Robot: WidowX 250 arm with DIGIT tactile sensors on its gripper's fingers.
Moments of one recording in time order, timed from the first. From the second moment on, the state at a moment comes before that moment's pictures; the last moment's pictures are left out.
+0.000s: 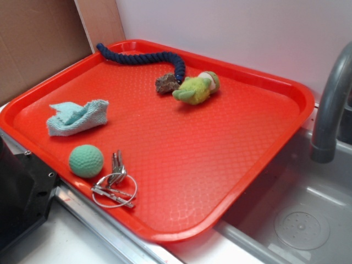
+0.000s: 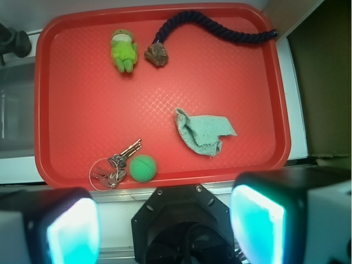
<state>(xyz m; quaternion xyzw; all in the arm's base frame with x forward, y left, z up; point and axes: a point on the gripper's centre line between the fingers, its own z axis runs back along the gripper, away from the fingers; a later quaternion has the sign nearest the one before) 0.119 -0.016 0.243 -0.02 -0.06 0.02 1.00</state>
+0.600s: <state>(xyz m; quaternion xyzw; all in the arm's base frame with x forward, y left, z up) 0.130 0.004 0.201 -0.03 -0.07 -0.05 1.00</state>
